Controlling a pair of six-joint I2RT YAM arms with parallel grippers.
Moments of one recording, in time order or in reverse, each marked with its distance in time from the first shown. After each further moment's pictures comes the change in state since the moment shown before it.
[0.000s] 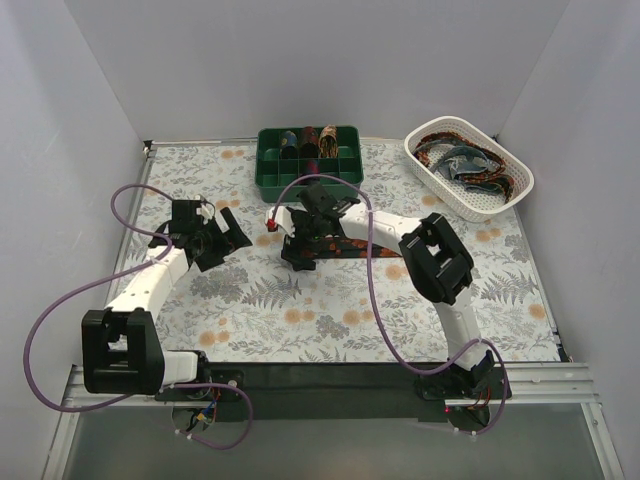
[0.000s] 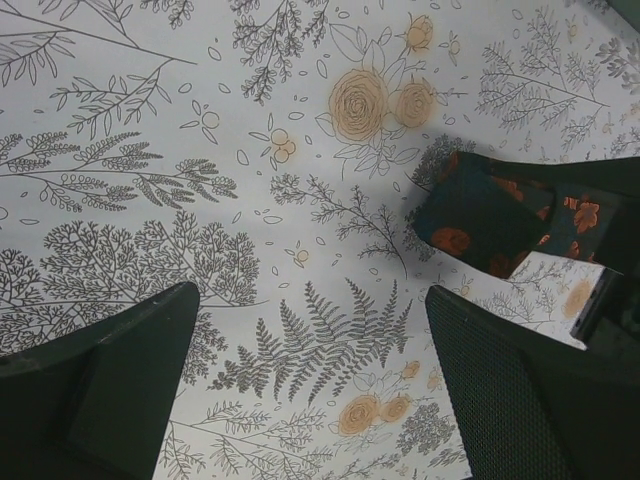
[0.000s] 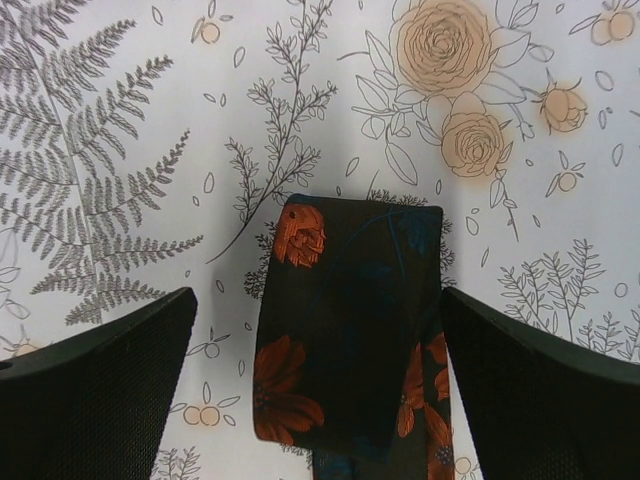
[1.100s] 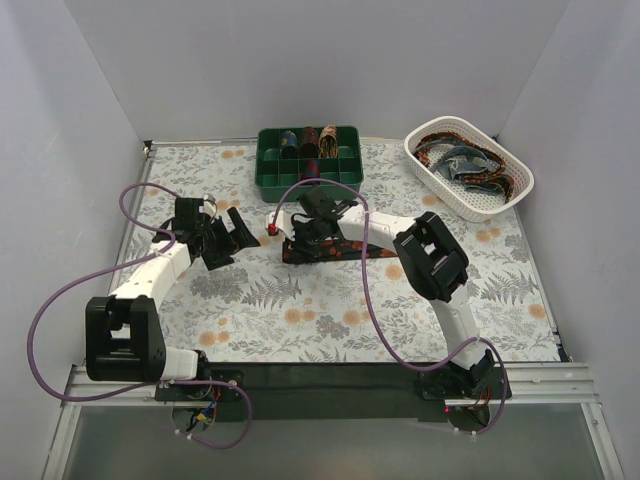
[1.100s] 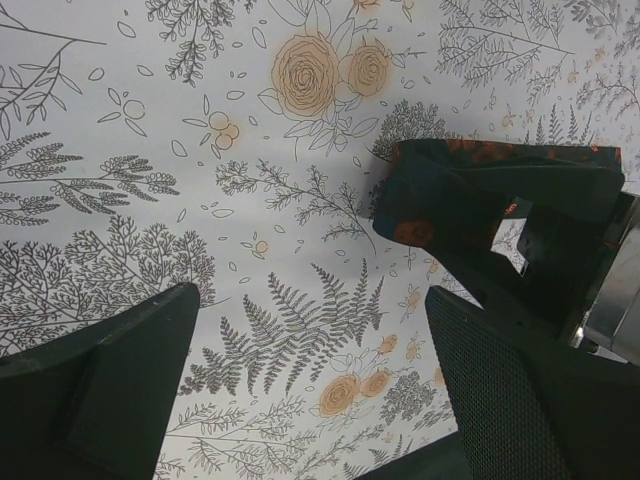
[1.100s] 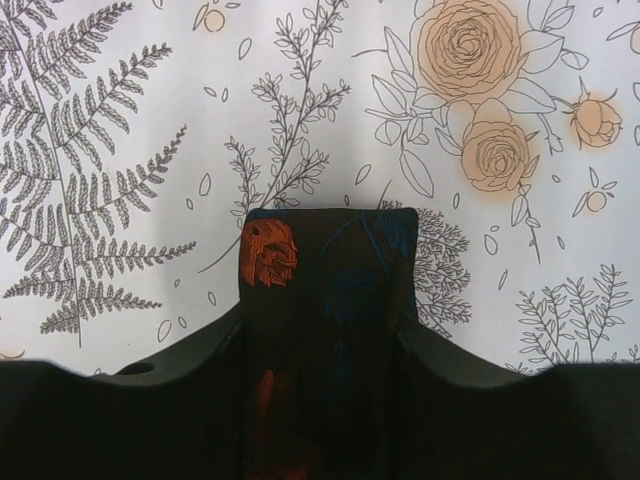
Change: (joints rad) left arm 0.000 0.067 0.025 0.023 0.132 0.022; right arm 0.001 0.058 0.003 0.029 -0.030 -0.049
